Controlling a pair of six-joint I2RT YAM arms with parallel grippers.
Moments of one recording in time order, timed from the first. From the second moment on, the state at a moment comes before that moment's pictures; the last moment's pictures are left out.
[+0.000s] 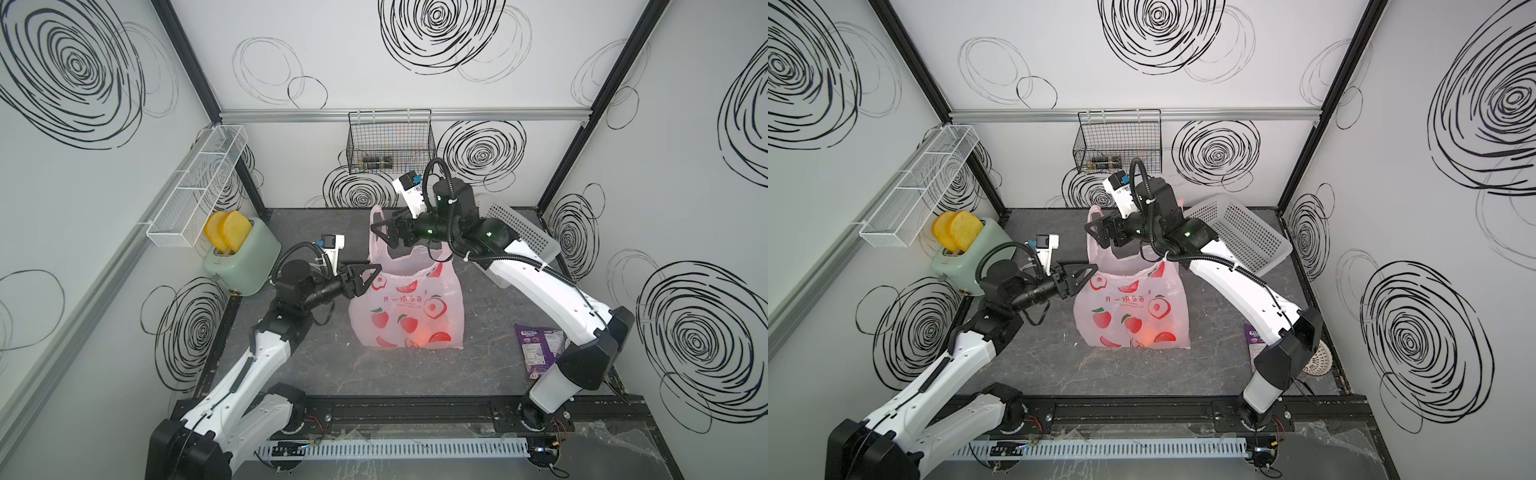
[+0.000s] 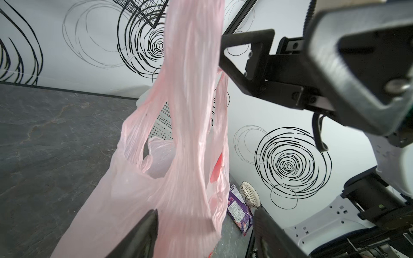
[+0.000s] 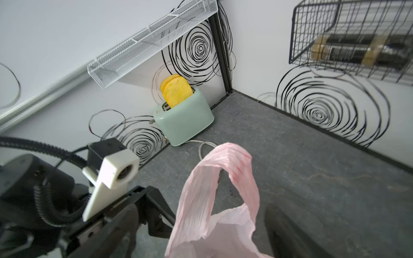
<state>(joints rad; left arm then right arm) -0.29 0.96 0.64 0.24 0.68 -0.64 0.73 1.65 1.80 -0.50 -0.26 0.25</state>
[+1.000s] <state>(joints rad) -0.26 0.99 0.70 0.18 0.66 -0.57 0.80 1.89 2.13 -0.63 -0.17 0.22</state>
